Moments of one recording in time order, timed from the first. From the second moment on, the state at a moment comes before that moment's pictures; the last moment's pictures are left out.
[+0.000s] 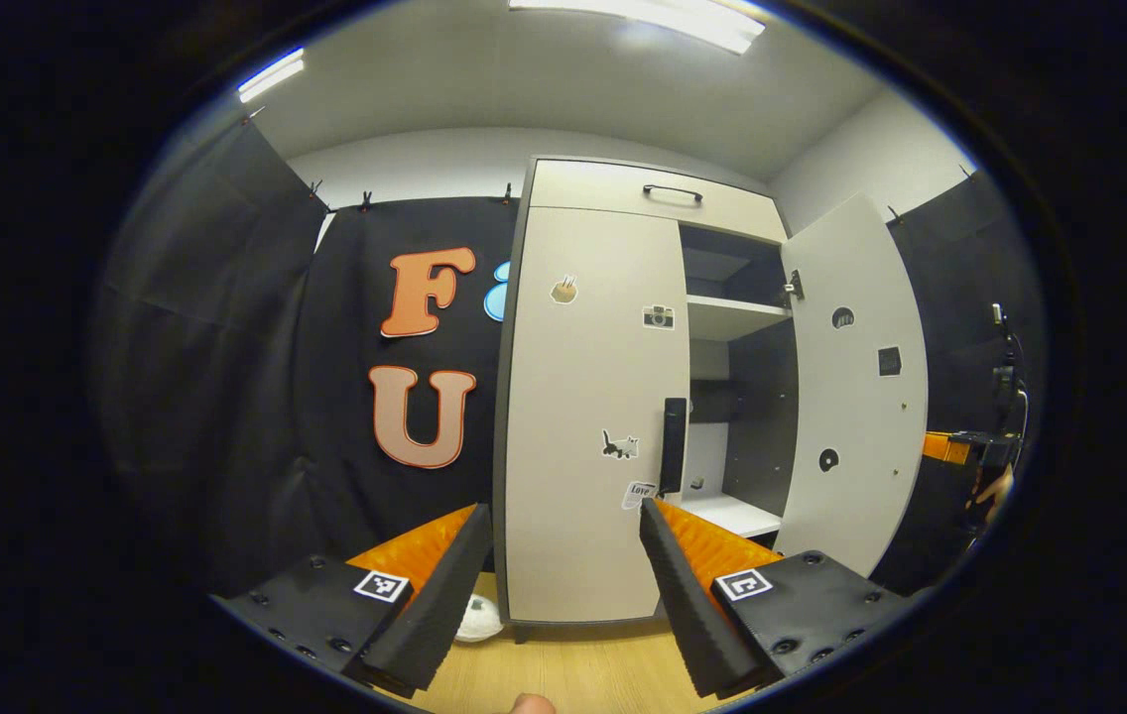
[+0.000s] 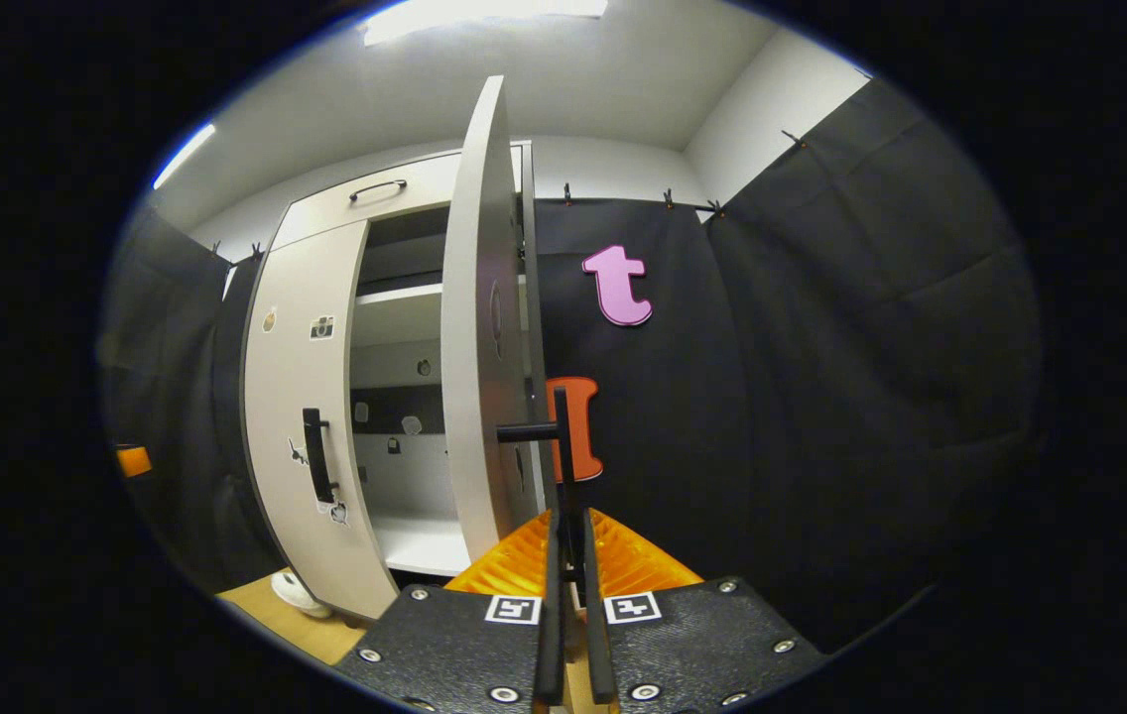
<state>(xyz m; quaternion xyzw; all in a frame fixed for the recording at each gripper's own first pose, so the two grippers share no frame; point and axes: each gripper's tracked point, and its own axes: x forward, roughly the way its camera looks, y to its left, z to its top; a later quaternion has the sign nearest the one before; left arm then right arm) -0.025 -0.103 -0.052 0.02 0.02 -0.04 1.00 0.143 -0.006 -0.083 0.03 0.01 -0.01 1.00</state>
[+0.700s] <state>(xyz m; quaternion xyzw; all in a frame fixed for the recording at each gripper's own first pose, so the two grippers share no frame) 0.065 -0.191 -0.078 0.02 0.03 -0.08 1.00 0.124 -0.026 -0.063 0.04 -0.02 -0.07 1.00</state>
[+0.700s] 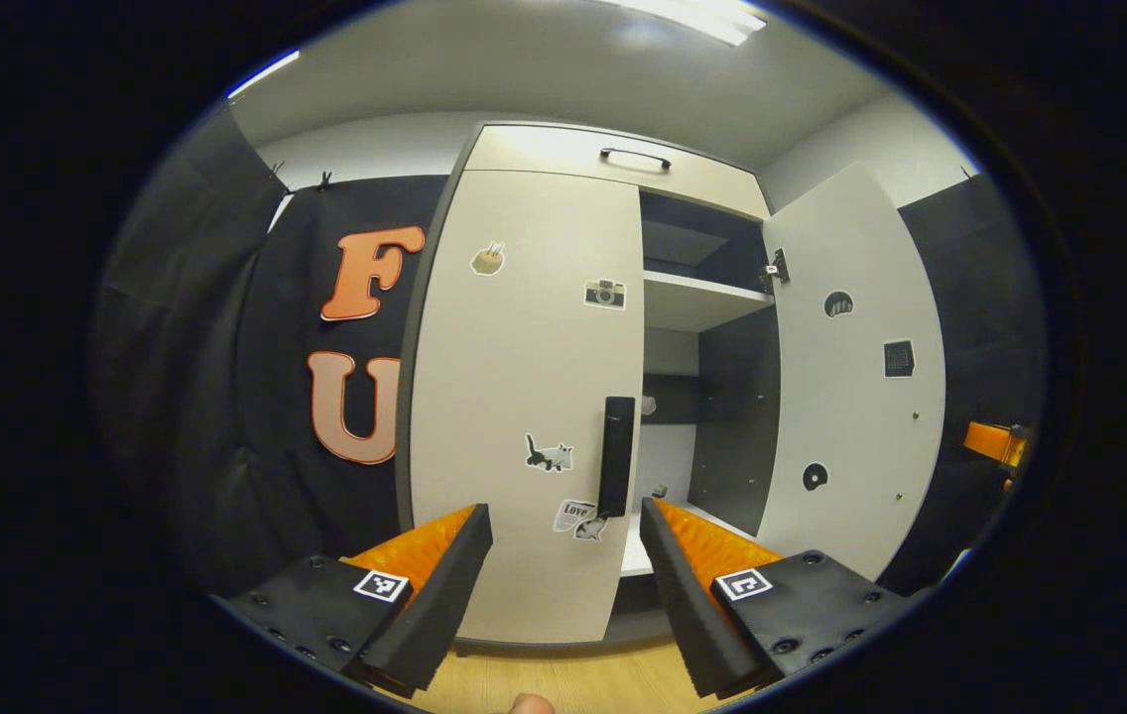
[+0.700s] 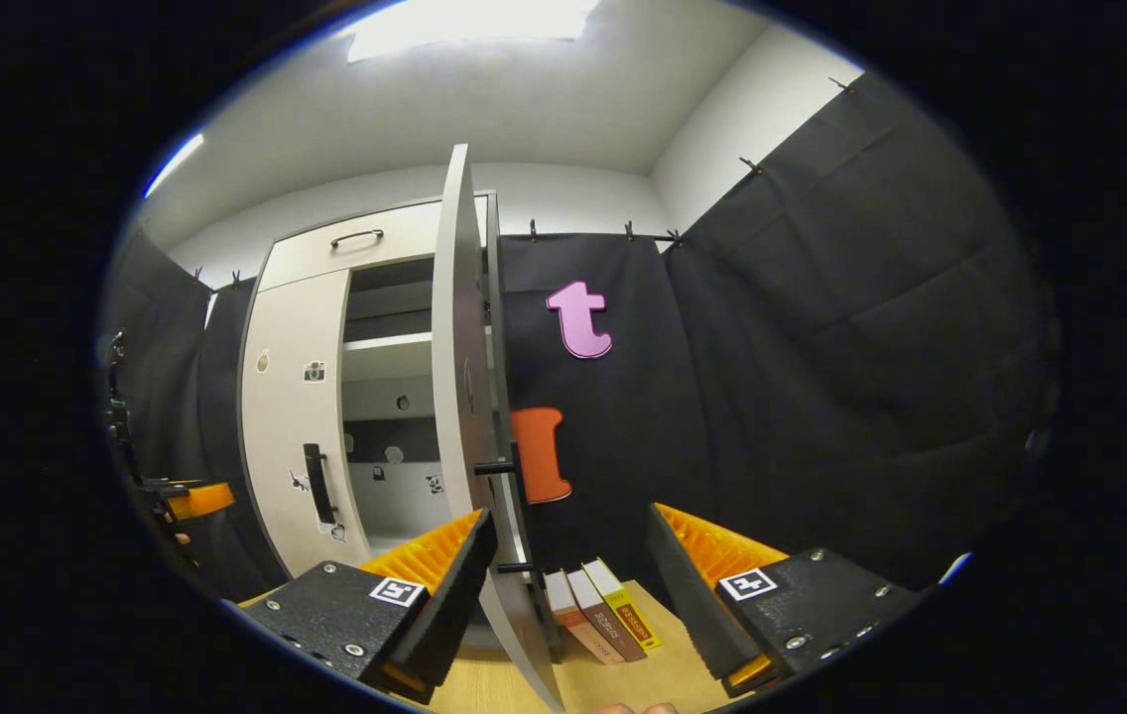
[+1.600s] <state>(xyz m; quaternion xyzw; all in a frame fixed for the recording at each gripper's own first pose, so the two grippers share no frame) 0.224 -0.239 -0.126 0.07 0.06 -0.02 1.00 0.126 -0.049 -0.056 0.00 -0.05 -0.10 0.99</state>
